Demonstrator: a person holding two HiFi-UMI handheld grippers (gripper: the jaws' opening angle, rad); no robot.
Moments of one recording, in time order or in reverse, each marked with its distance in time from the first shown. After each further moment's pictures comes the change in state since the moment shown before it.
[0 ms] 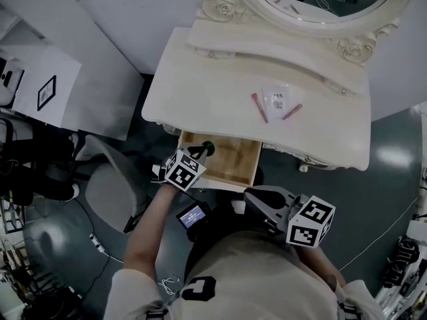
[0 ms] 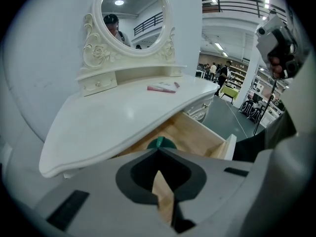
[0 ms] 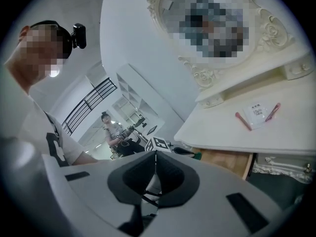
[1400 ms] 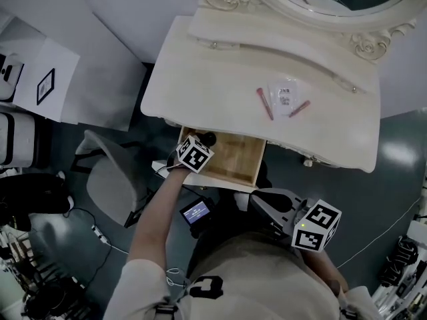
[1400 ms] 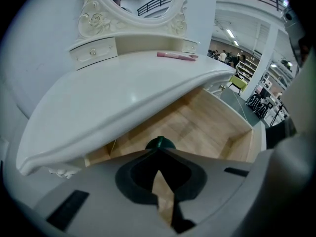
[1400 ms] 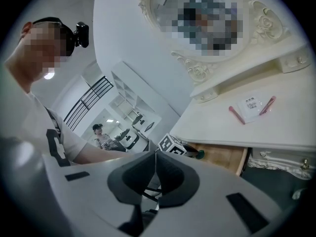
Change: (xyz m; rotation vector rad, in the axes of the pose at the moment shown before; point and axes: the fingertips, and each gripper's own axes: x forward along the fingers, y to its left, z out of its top) left arm 0.075 0.029 -0.040 -0.045 0.190 0.027; right arm -0.004 -0.024 -0.011 0.044 0.049 -0.017
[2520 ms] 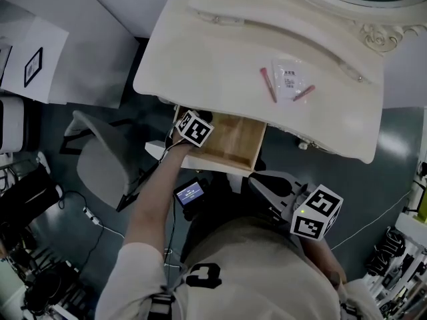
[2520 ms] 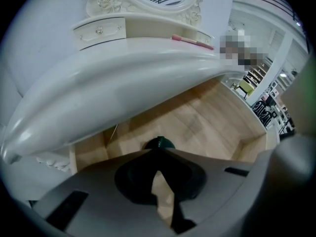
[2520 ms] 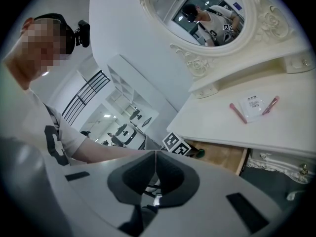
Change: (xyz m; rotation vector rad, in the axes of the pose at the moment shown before) left arm 0.033 0.018 -0.007 -0.100 0.056 0.014; right arm 0.019 -0.012 0.002 -0.003 0.067 -0.030
